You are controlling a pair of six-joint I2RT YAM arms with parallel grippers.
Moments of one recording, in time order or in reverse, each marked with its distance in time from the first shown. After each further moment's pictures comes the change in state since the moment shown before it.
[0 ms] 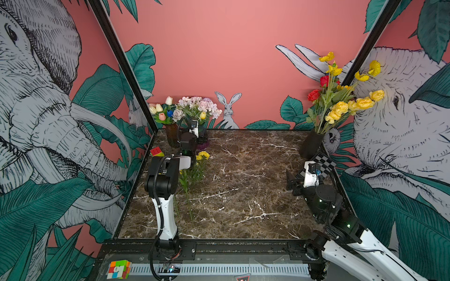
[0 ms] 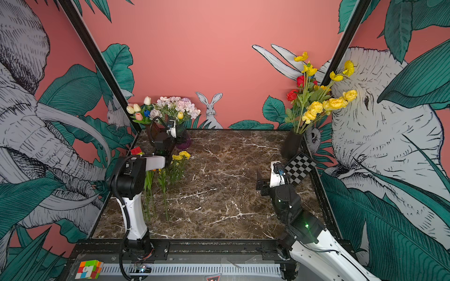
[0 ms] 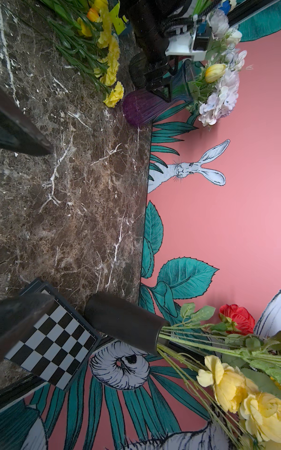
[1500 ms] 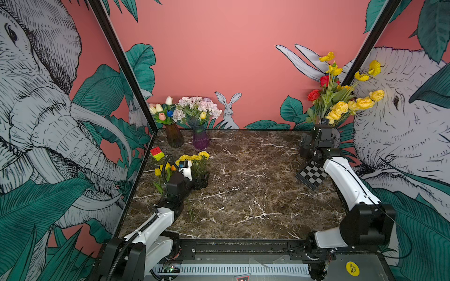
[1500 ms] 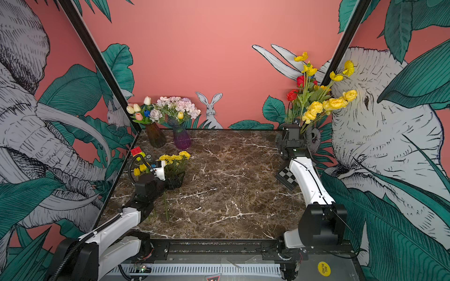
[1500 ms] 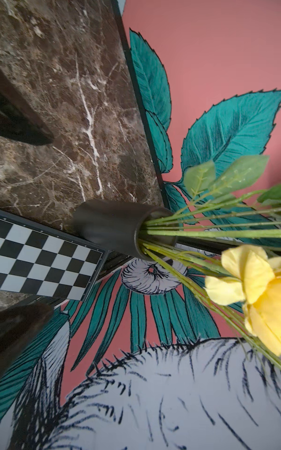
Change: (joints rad) left arm -0.098 -1.022 -0.875 -0.427 0.230 -0.465; right arm -0.725 0.938 0.630 -0.027 -0.177 0.025
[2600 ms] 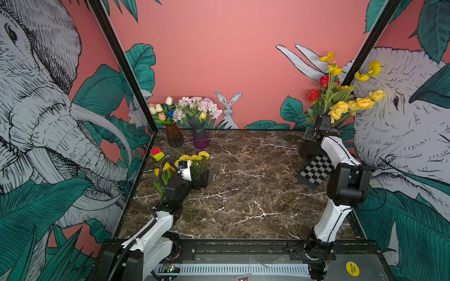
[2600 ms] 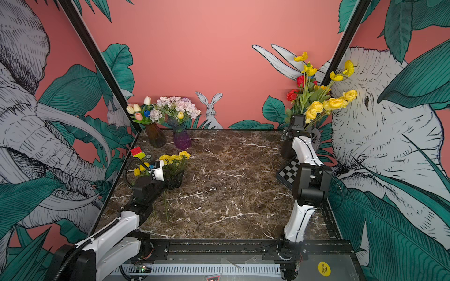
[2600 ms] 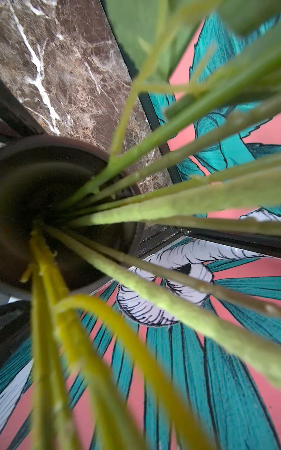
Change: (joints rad) left arm -0.011 -0.053 -0.021 0.055 -0.021 0.056; right arm -0.143 0.474 0.398 -0.093 -0.104 0.027
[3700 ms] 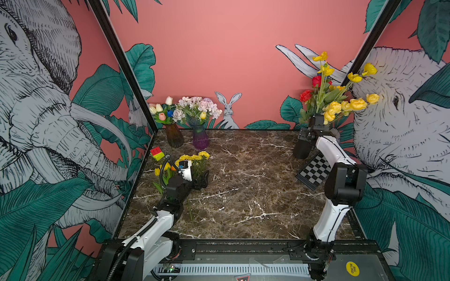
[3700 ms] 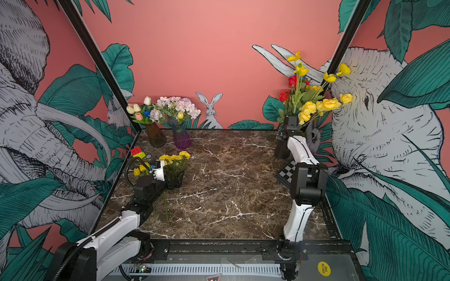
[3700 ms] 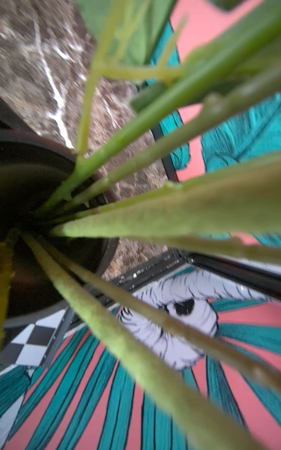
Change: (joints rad) left arm -0.005 0.016 -0.001 0.003 -0.017 0.014; right arm 0.080 -0.008 -0.022 0.012 -0.072 -0.003
